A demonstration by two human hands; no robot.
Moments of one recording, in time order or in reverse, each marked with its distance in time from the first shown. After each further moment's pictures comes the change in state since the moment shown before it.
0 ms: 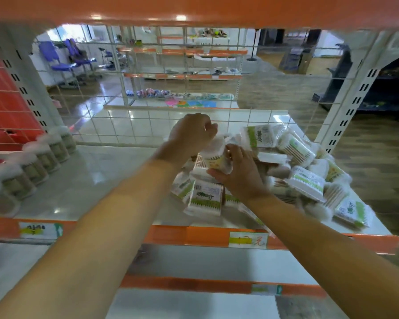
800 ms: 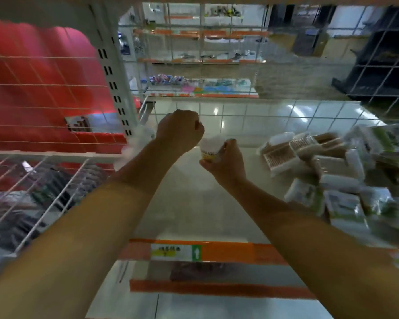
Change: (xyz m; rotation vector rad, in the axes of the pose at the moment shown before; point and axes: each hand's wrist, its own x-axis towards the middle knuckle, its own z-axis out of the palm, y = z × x) left_hand -0.003 -0.281 -0.124 0.208 0.048 0.014; right_hand 0.095 -0.193 0.244 0.195 0.063 0.357
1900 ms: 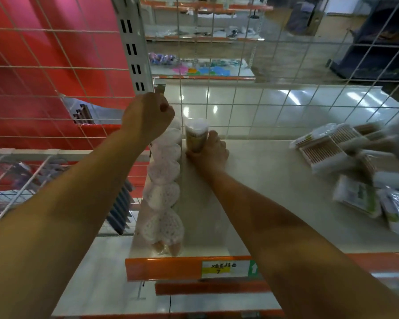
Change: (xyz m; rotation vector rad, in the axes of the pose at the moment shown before) left_hand 0.021 -0.150 -0.010 -0.172 -0.047 -0.056; right_hand 0.026 -0.043 0.130 -0.191 -0.111 0.144
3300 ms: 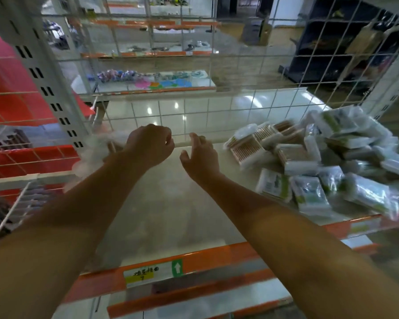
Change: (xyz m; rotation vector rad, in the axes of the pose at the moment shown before) left_hand -0.013 0.128 0.071 0.242 -0.103 0.246; right_hand -0.017 0.069 -0.123 -0.166 0.082 -0.150
